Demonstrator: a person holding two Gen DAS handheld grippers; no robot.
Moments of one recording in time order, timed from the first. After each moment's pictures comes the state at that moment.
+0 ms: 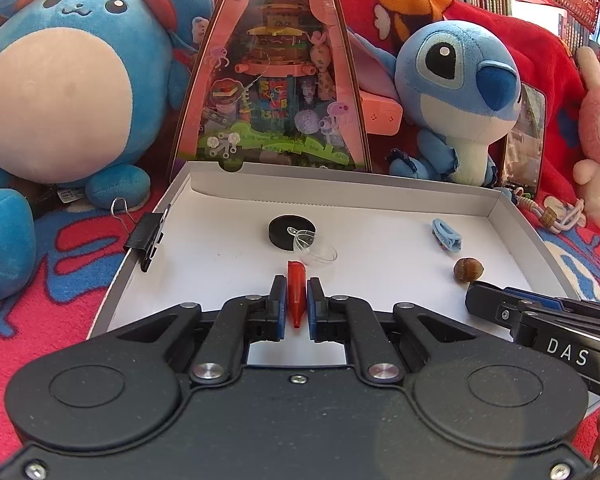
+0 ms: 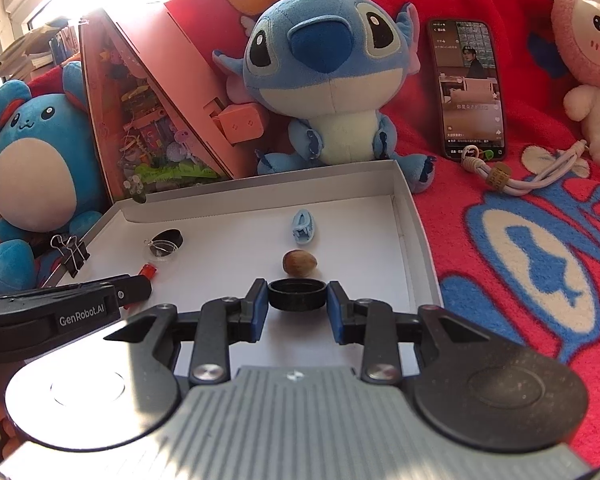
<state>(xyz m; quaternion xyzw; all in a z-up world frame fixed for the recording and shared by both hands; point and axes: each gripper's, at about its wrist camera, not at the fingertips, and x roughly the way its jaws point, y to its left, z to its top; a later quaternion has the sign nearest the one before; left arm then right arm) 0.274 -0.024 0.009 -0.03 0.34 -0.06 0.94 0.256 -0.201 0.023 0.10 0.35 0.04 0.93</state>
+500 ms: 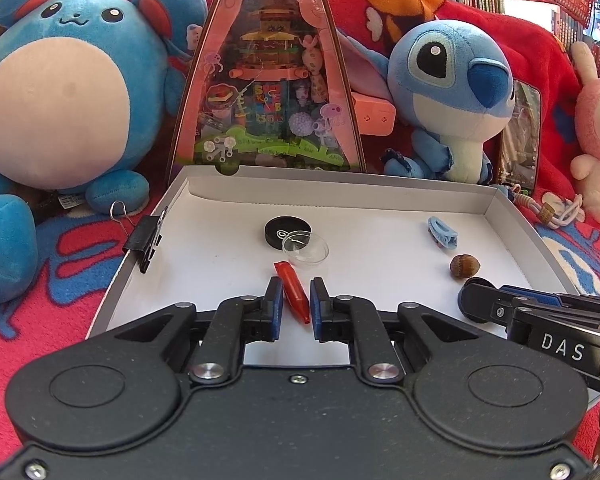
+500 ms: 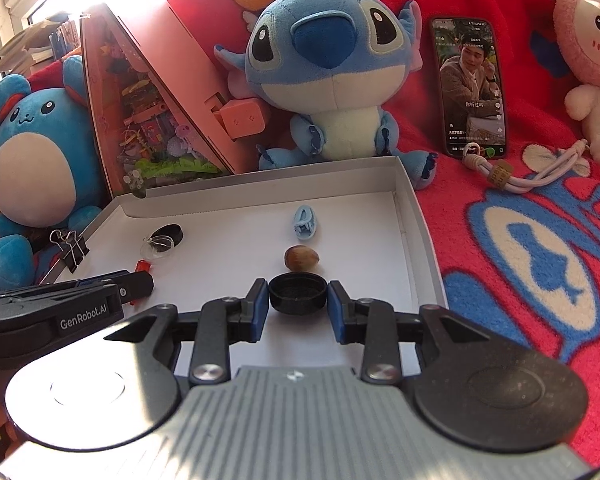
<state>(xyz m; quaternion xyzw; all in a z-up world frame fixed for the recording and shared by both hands) 0.269 -0.028 0.011 -0.02 0.33 -0.06 0.94 0.256 -0.200 0.023 0.10 0.35 0.04 0.93</state>
